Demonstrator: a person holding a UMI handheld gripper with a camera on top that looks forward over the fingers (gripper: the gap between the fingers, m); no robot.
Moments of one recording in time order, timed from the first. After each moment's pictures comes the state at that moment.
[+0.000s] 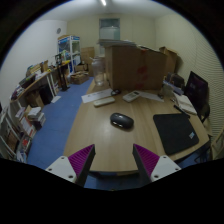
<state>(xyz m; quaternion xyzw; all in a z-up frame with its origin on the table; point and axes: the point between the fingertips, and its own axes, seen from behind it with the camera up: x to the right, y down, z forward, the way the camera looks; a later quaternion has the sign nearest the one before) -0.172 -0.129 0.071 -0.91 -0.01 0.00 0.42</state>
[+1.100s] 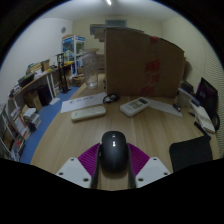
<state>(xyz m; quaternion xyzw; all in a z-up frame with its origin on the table) -0.133 0.067 -0.015 -0.89 -0.05 0.01 0.44</state>
